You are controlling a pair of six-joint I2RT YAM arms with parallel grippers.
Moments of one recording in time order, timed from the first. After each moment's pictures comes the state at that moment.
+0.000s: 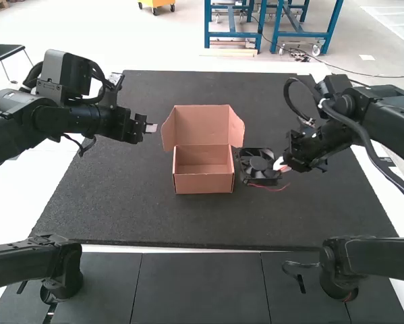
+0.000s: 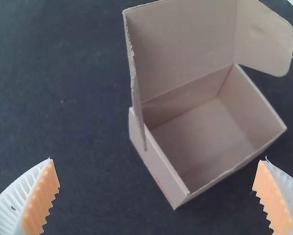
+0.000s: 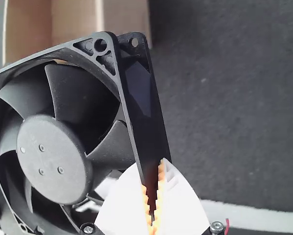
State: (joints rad) left arm -0.34 0.90 0.90 -0.60 0.15 -0.01; right arm 0.23 1.06 0.91 -1.05 -0.42 0.32
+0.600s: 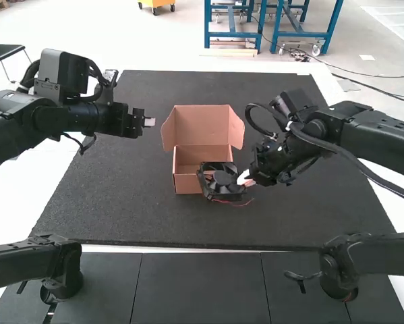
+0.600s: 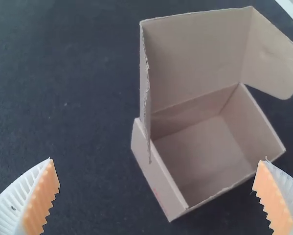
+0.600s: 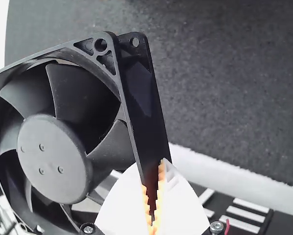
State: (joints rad) left arm -0.32 0.90 0.89 -0.56 0.15 -0.09; right arm 0.58 1.07 0.82 -0.83 -0.44 0.60
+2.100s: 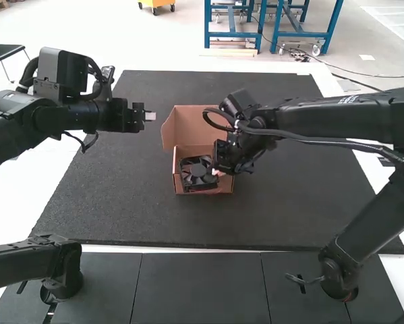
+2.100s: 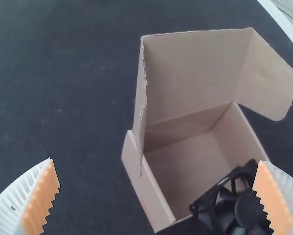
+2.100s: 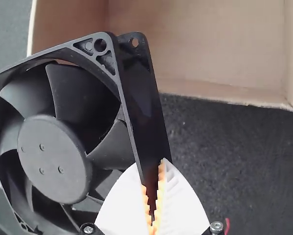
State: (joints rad) left arm -0.32 0.90 0.89 -0.52 0.15 -0.18; right arm 0.73 1.49 0.97 -0.56 -0.17 0.68
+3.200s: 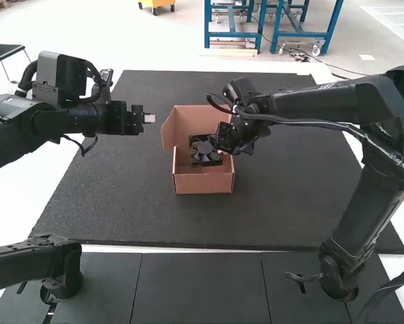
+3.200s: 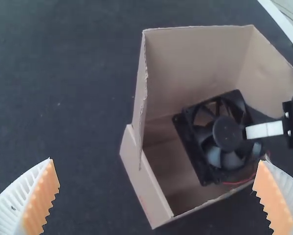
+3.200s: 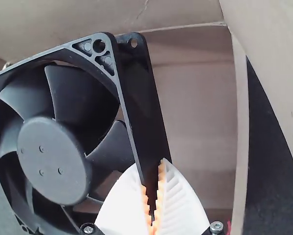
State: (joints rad) left arm -0.32 0.88 0.86 -0.52 0.15 -0.19; right arm 0.62 1.64 1.10 -0.46 -0.06 0.64
